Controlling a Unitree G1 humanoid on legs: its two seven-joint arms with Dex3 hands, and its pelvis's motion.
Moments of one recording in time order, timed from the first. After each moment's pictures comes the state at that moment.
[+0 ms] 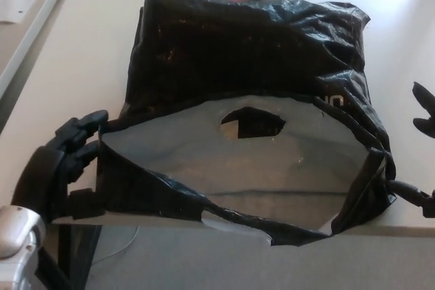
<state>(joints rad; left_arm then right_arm) -0.20 0.33 0.06 0.29 -0.10 -0.01 -0.25 -0.14 -0.51 -0.09 0.21 -0.20 -0.21 0.15</state>
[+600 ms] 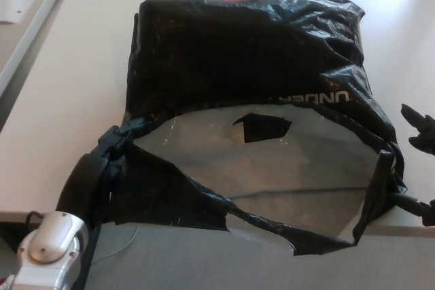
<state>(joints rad) -0.18 0.24 0.01 0.24 -0.07 0.06 -0.20 -0.17 -0.56 0.00 0.30 -0.25 -0.25 0.16</state>
